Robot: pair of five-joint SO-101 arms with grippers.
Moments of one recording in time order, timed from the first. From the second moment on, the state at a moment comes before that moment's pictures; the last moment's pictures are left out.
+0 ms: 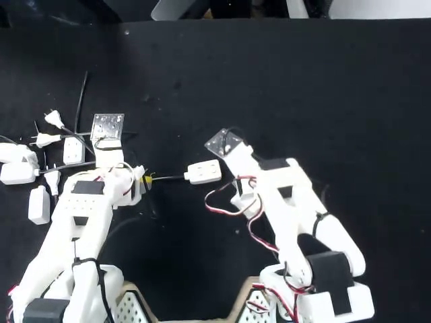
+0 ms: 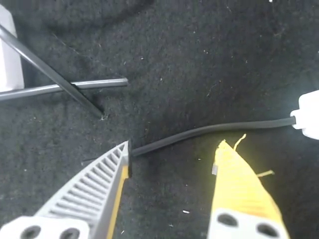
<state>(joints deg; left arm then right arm) -3.9 -34.4 64.7 37.3 -1.0 -10.4 -12.4 54.8 51.6 33.0</state>
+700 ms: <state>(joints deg) -3.9 -34.4 64.7 37.3 2.9 -10.3 -12.7 55.1 46.1 29.4</state>
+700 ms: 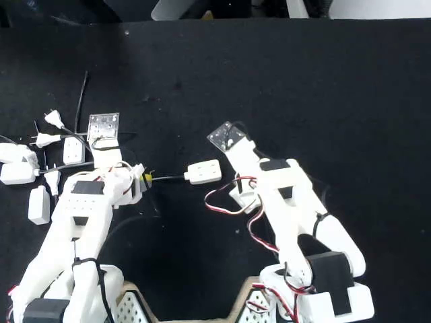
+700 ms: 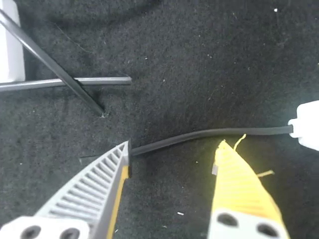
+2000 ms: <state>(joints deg) 0.1 -103.3 87.3 52.9 6.1 -47.1 -46.8 71.8 27.1 13.7</state>
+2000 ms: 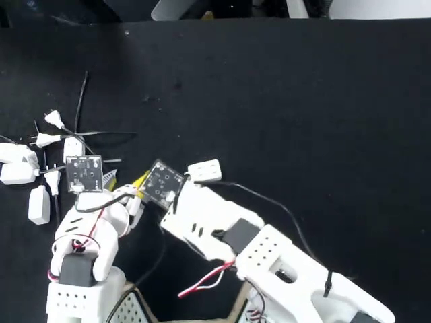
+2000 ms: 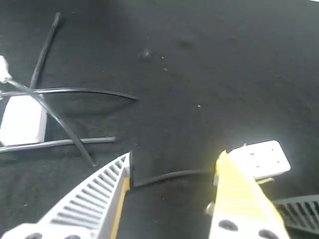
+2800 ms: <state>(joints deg) 1.0 -104.2 88.6 52.7 4.5 -47.6 -62.6 72.0 35.6 13.7</state>
